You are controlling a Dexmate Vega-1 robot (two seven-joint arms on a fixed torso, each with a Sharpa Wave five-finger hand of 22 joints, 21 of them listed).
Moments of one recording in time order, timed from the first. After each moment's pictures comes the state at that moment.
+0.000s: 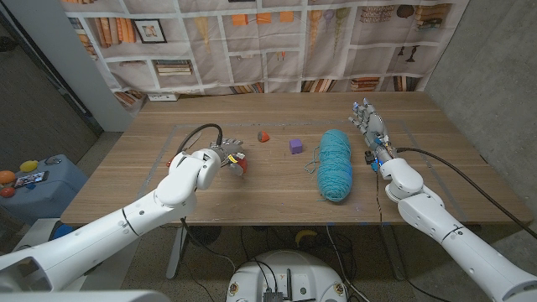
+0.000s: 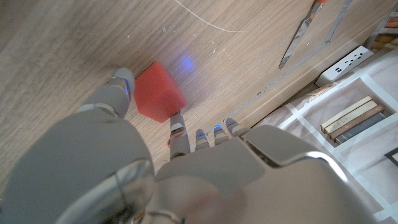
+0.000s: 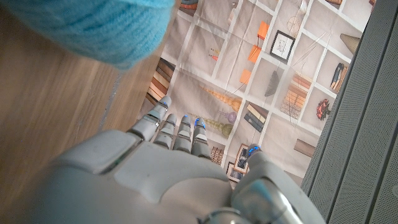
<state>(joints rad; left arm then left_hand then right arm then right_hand) 0.87 0.87 0.71 -2.13 1.08 0.59 -0.59 0.73 -0.10 0.60 -0.17 0.19 0.41 -0.02 0.24 0.18 -0.13 -0.06 0.21 0.17 -0.17 0.06 0.19 0.17 -0.17 0.06 0.20 0.17 -1.02 -0.59 -0.32 -1.55 0.51 0.33 -0.16 0.12 0.10 0.32 0.07 0.23 0.18 -0.02 0.19 0.17 0.13 0.01 0.19 0.19 0.04 -0.01 0.20 0.32 0.28 -0.03 0.18 0.16</state>
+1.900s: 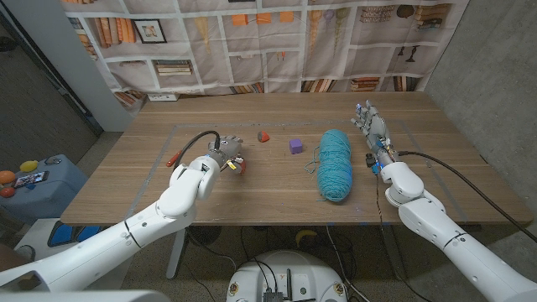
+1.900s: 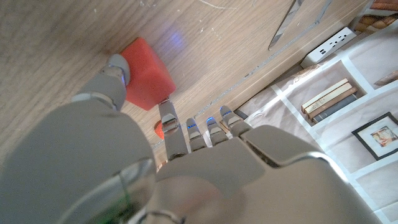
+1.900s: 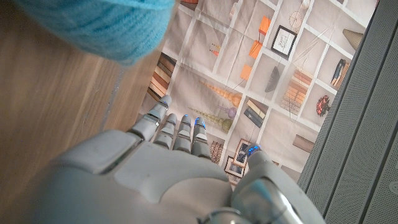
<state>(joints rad) 0.94 0.85 0.67 -2.08 1.11 0.59 -0.38 0.84 -0.10 0.57 -0.18 0.18 0.79 -0.06 0.30 0.18 0.07 -0.13 0.21 0.17 -0.01 -0.03 0.19 0.17 0.02 0.02 0.20 0.16 -1.06 -0.60 -0.31 -1.61 0.49 0.32 -0.21 0.11 0.11 0.34 0.07 0.23 0.19 -0.01 0.19 0.17 0.14 0.01 0.20 0.19 0.05 -0.01 0.20 0.30 0.29 -0.02 0.19 0.16</state>
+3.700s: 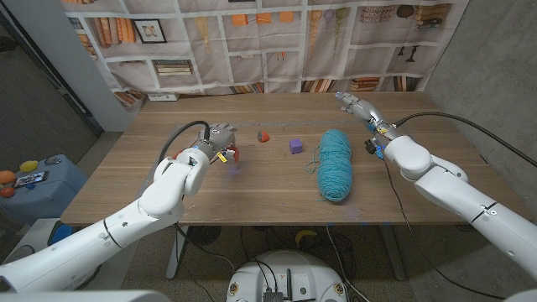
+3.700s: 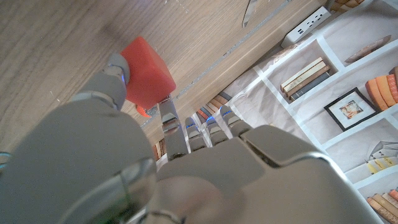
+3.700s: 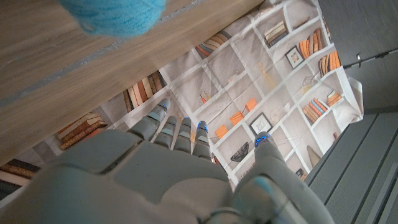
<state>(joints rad) 0.99 0.92 0.59 -2.20 1.13 0.60 -0.37 0.85 -0.09 0.54 -0.16 0.18 0.81 -0.05 0.30 0.19 0.10 -0.14 0.20 0.17 0.00 -0.02 0.18 0.17 0.02 0.02 0.19 0.17 -0.95 -0.86 -0.39 -1.88 0.19 -0.02 -0.15 0.23 0.06 0.38 -0.09 0.21 0.14 -0.08 0.18 0.17 0.11 -0.02 0.18 0.19 0.01 -0.01 0.19 0.25 0.21 -0.03 0.18 0.16</state>
